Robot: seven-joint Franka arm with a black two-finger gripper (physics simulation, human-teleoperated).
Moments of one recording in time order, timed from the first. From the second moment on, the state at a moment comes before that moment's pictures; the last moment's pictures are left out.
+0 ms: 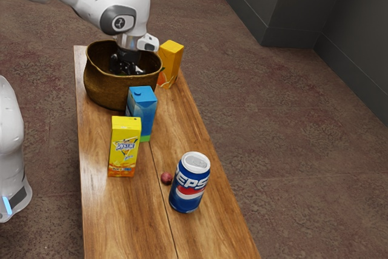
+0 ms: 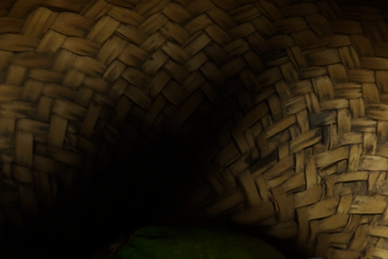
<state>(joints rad) 0.24 -0.39 0.29 -2.48 0.04 2.05 -0.08</state>
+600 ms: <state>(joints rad) 0.24 -0.55 0.13 -2.27 0.04 1.84 -0.09</state>
